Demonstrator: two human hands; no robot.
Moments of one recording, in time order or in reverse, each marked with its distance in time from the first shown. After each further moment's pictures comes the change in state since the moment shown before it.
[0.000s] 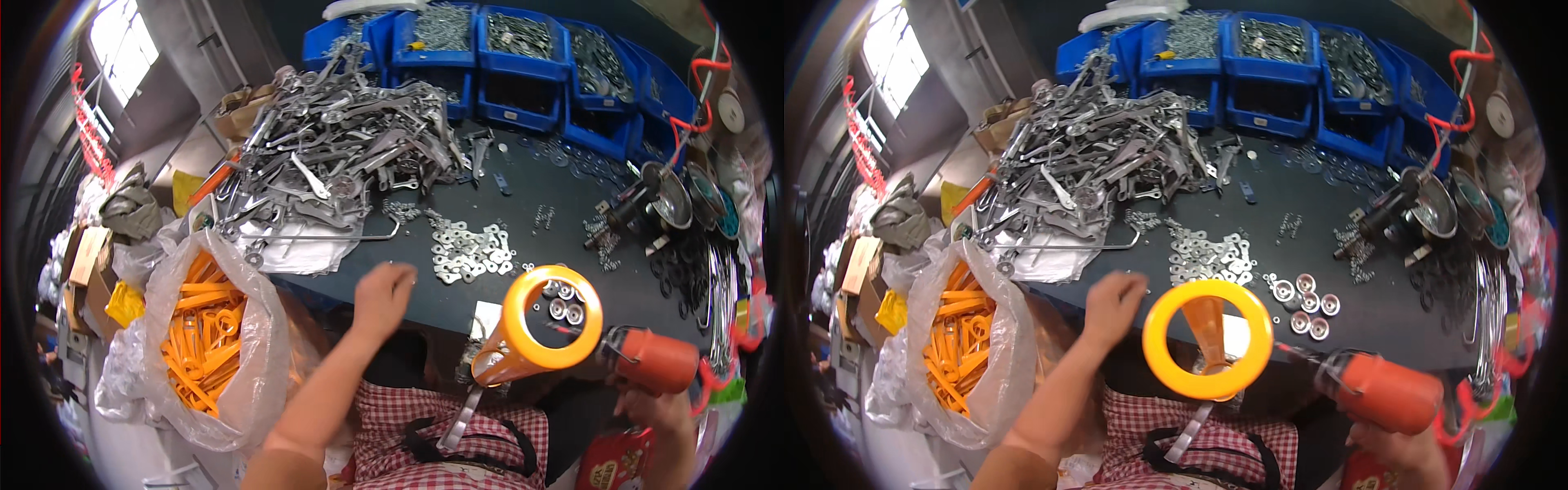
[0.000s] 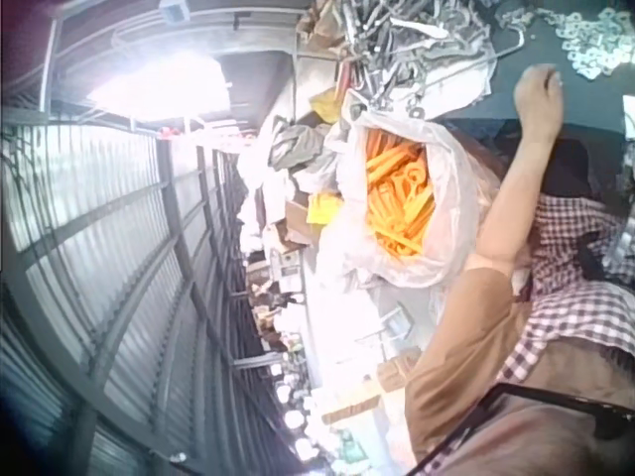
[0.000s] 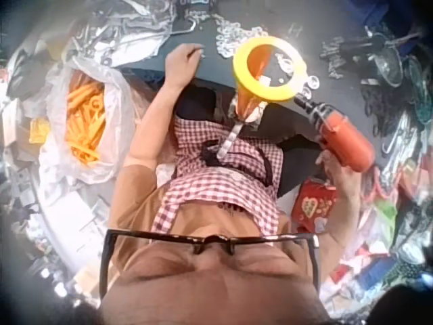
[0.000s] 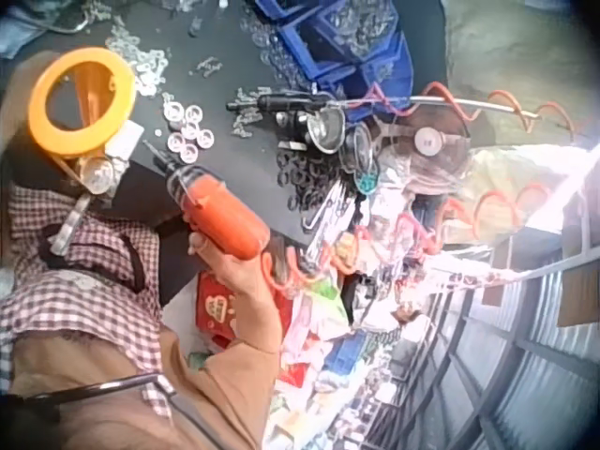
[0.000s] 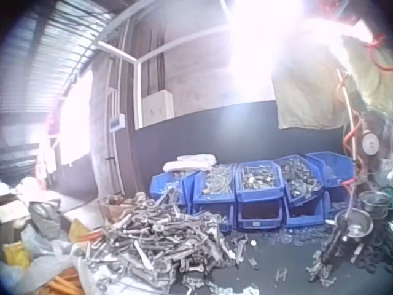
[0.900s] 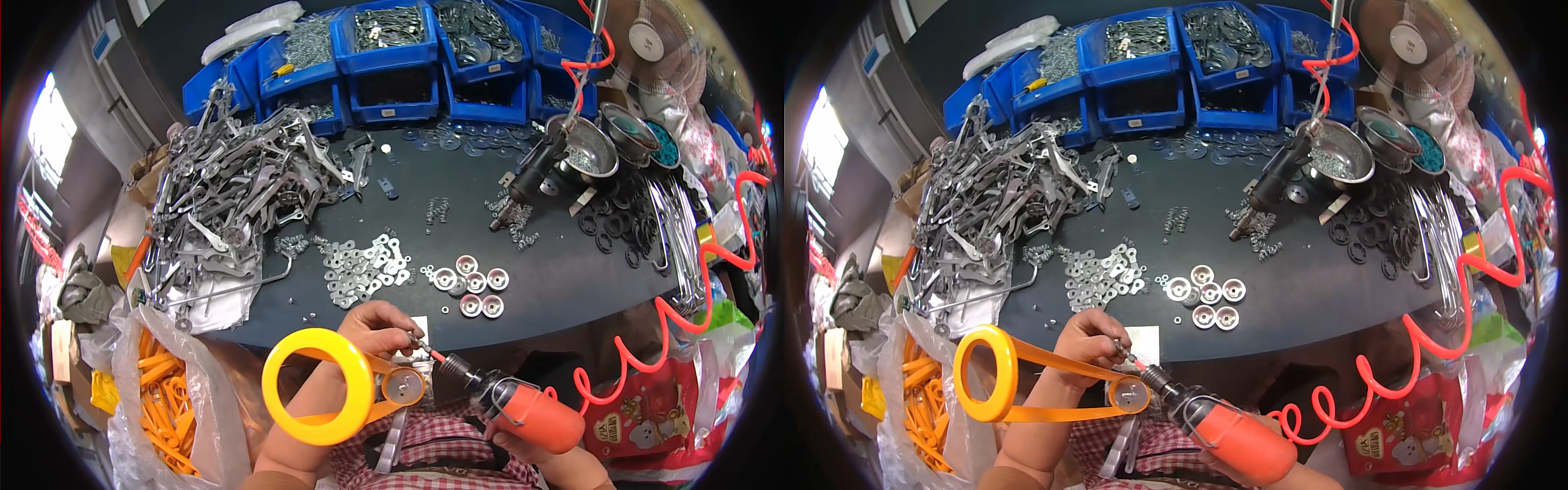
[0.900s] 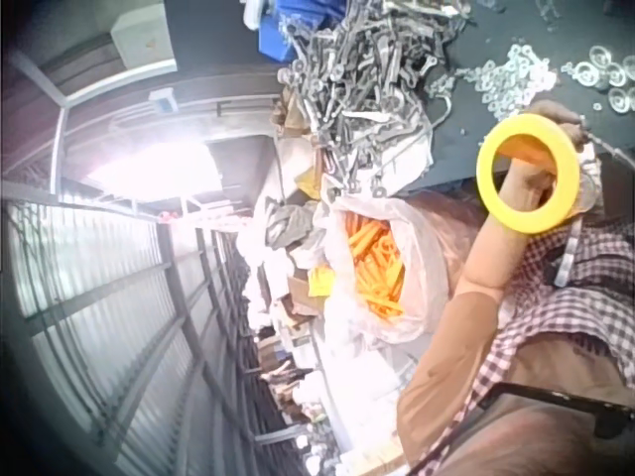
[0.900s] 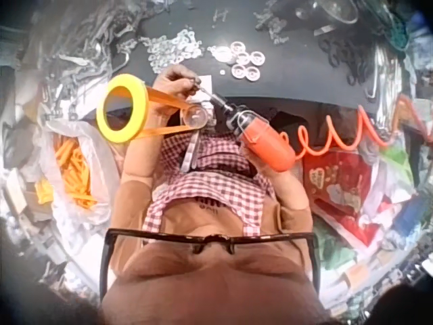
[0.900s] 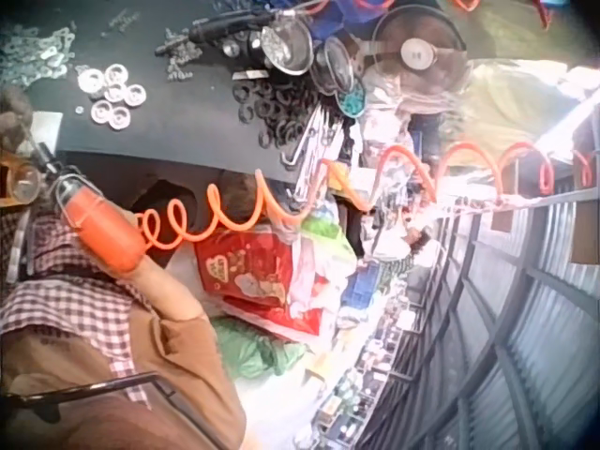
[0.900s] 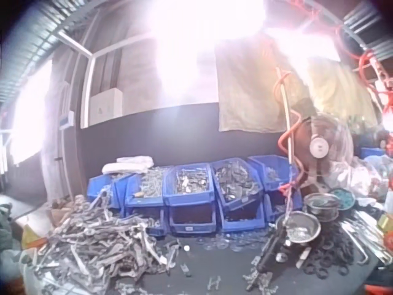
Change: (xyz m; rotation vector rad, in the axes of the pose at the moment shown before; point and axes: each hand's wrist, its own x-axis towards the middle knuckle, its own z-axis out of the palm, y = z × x) left_hand 0.005 0.088 0.049 -1.504 -0.678 -0.497; right_hand 0.001 0.095 0.047 0.093 -0.142 -0.333
